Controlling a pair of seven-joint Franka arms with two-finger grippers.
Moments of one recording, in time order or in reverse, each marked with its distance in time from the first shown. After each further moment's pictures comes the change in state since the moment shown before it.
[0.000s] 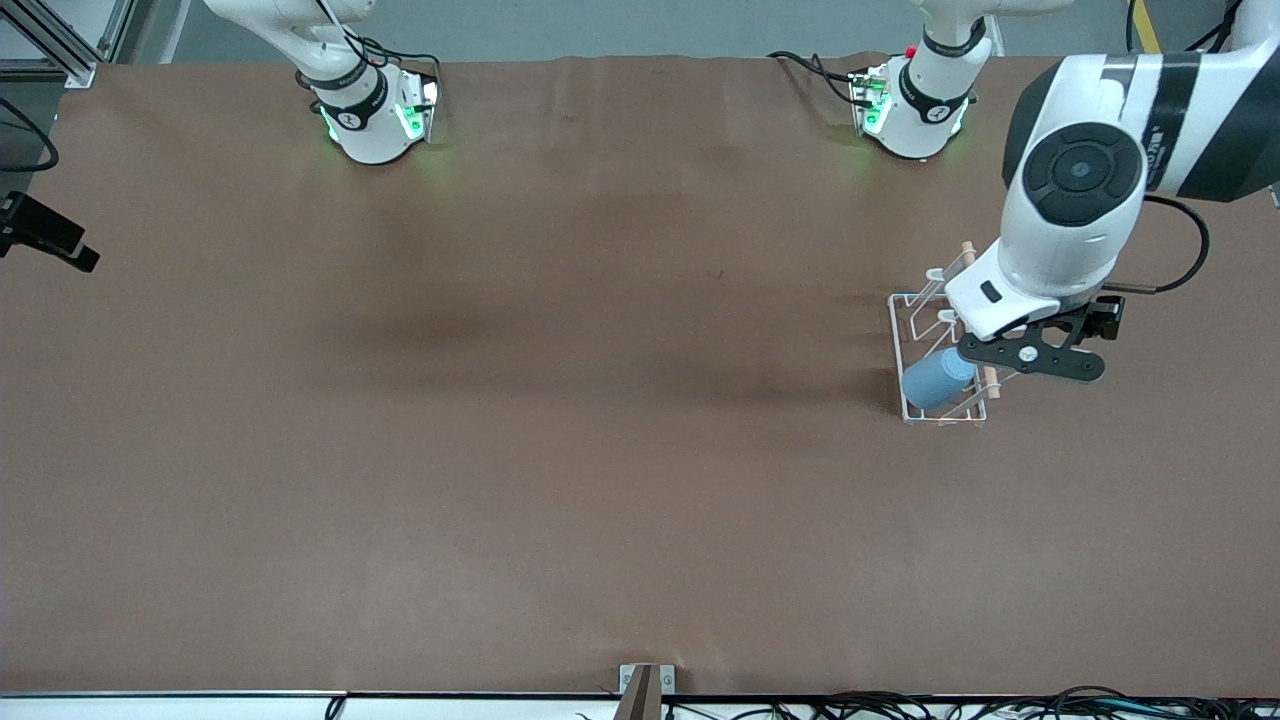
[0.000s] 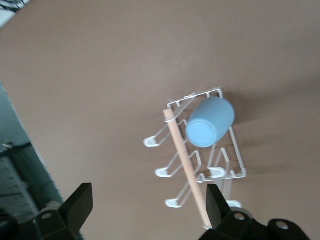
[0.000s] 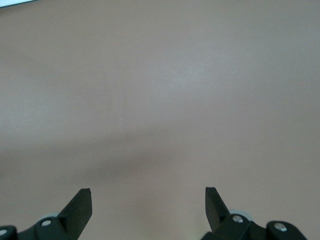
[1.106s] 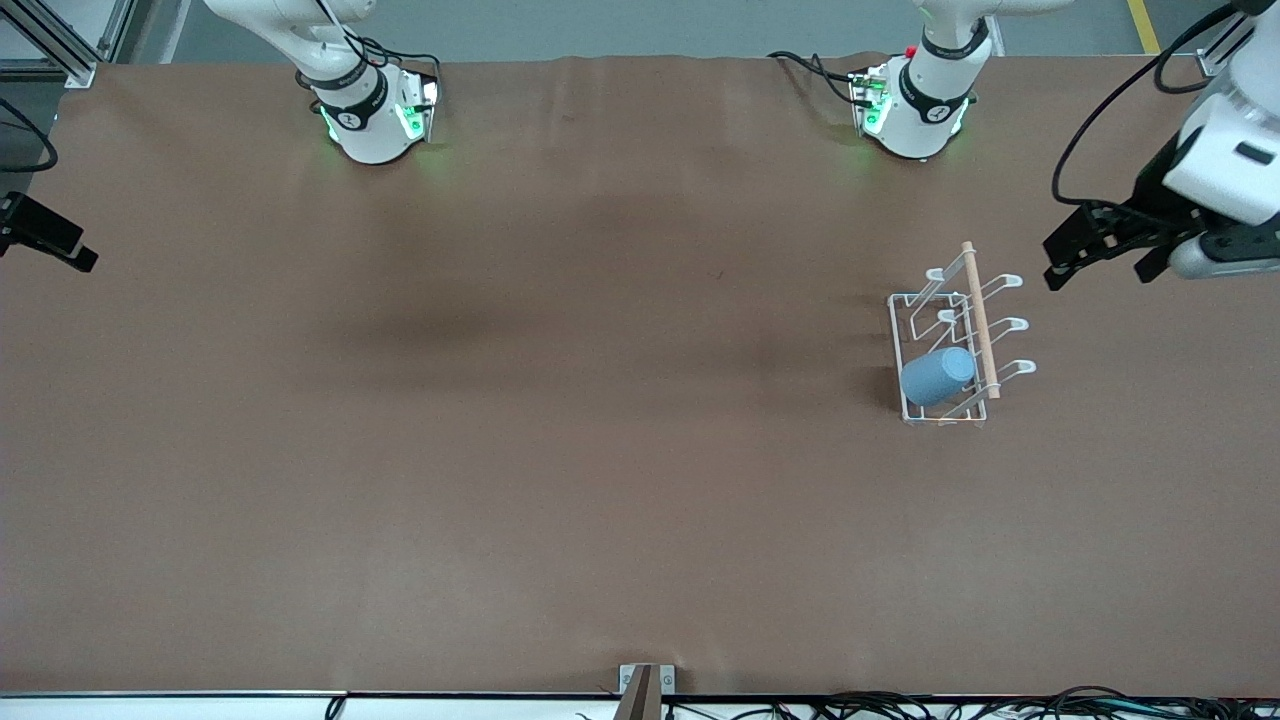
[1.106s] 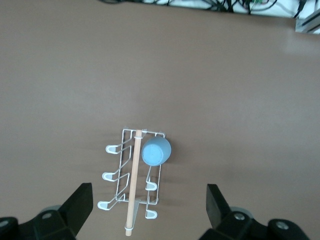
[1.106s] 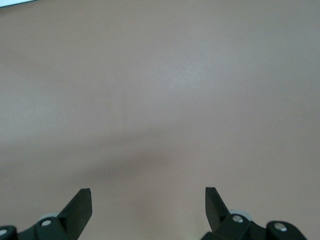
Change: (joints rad) left arm -0.004 -0.204 0.189 0.065 -0.378 0.069 -0.171; right arm 0.000 0.000 -0.001 0.000 -0.004 0.001 0.000
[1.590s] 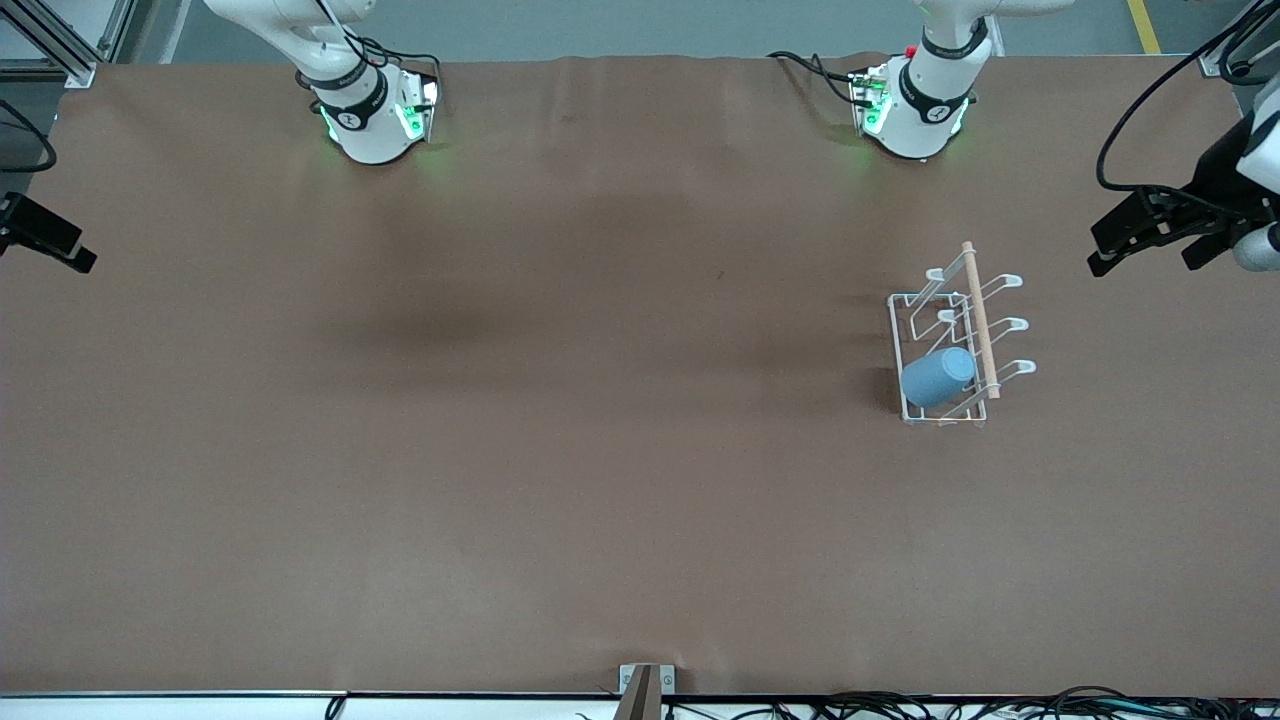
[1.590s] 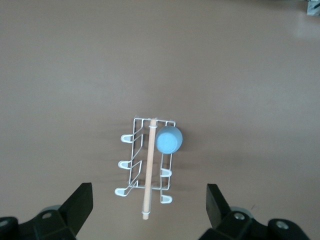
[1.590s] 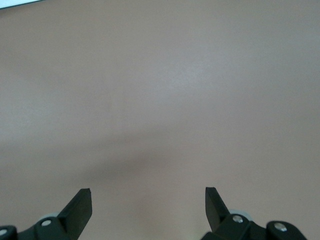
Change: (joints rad) left arm -0.022 0.043 0.091 0.088 -0.016 -0.129 0.097; right arm 0.000 0.000 -0.001 0.000 -0.001 0.003 0.000
